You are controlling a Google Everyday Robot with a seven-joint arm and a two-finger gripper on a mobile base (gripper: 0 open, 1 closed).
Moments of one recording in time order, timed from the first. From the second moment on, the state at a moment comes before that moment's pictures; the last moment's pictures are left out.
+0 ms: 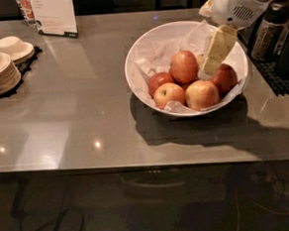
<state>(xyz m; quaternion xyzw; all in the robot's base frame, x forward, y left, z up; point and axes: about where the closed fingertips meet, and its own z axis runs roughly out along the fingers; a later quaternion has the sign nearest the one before) 0.577 -0.151 0.979 -0.63 0.74 0.02 0.26</state>
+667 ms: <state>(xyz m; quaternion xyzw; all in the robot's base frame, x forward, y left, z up) 0.607 -0.143 0.970 -0.60 0.73 0.05 0.31</state>
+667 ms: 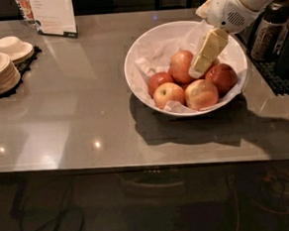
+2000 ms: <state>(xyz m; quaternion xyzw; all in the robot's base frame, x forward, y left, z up) 0.622 -0.139 0.939 -0.60 0.74 0.06 0.30</state>
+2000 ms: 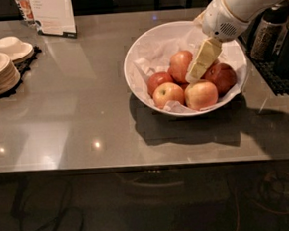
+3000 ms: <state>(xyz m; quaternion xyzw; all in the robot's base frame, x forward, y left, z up) 0.638 -0.144 0.914 -0.59 0.76 0.07 0.28</state>
